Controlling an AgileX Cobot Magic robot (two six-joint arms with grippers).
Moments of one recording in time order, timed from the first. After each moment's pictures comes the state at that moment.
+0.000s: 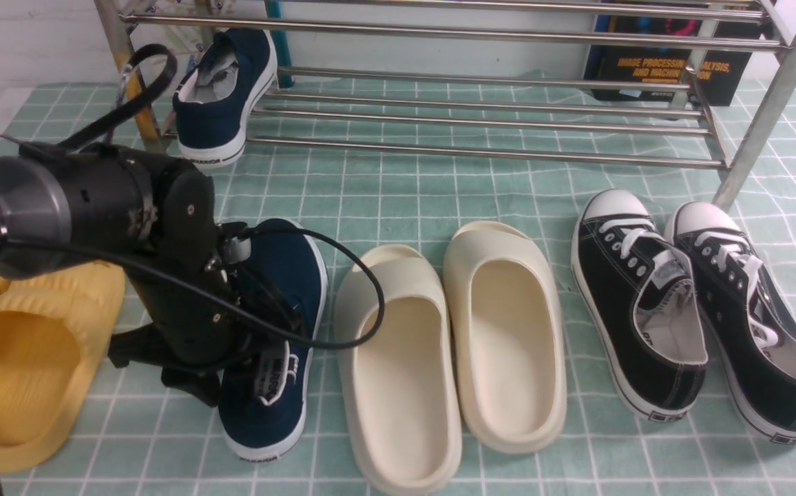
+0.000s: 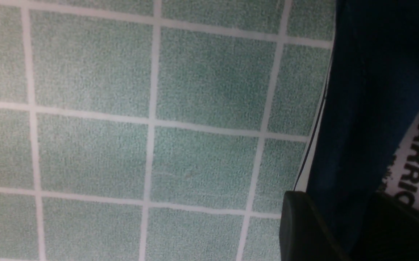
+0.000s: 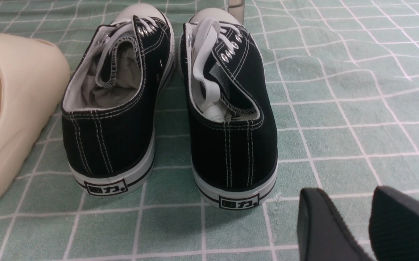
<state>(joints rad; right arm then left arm) -0.01 -0.01 0.02 -0.09 0.38 0.17 -0.32 1.72 -1.05 -0.03 0.85 -0.44</state>
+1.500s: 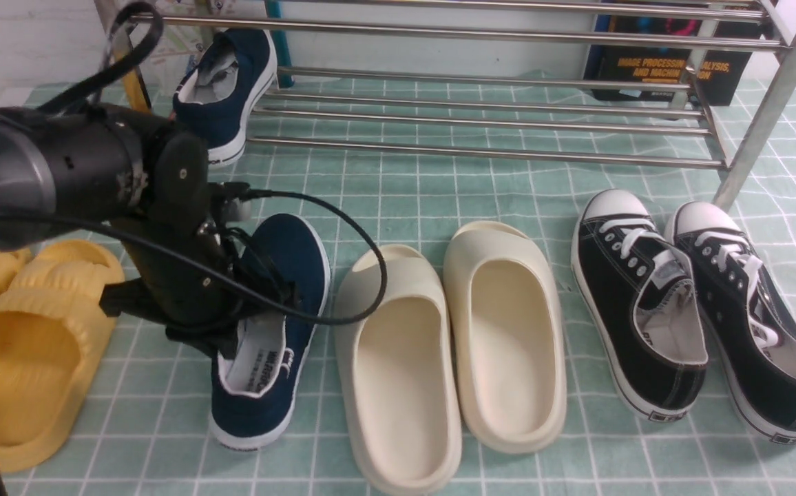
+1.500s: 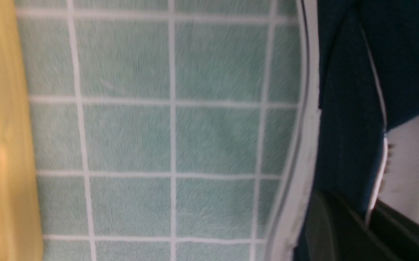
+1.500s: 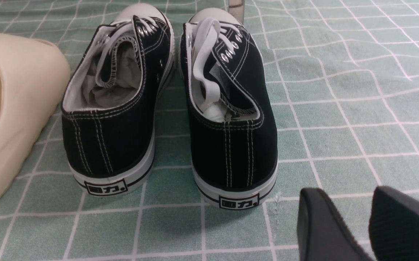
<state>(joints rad) -0.01 -0.01 0.02 -0.09 0.38 0.17 -0.32 1.67 -1.17 0.04 0.90 -0.37</state>
